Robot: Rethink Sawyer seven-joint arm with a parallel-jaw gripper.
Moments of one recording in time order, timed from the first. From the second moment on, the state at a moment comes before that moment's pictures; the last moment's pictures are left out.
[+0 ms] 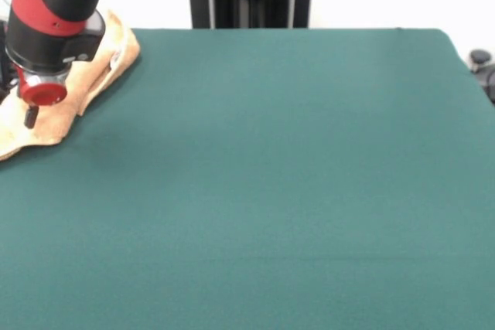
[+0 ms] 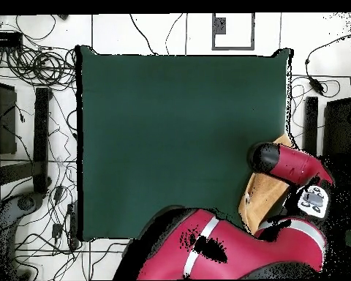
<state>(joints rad) -0.28 -0.18 -0.50 1.26 -0.05 0.44 2.51</state>
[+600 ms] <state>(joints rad) -0.23 -0.18 -0.52 1.26 -0.03 0.44 2.51</state>
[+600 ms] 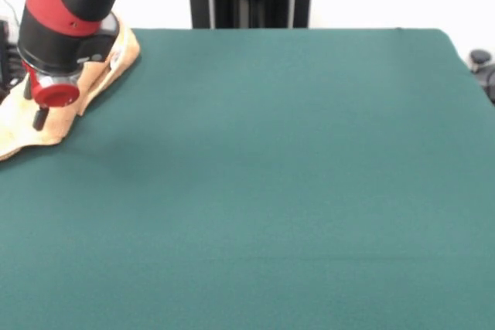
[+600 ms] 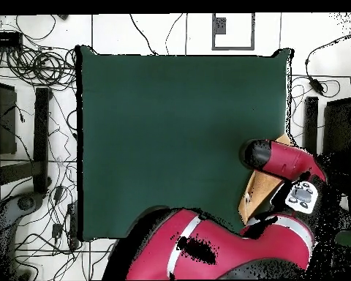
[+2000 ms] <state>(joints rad) -0.12 -0.06 -0.55 1.13 0.19 0.61 2.51</state>
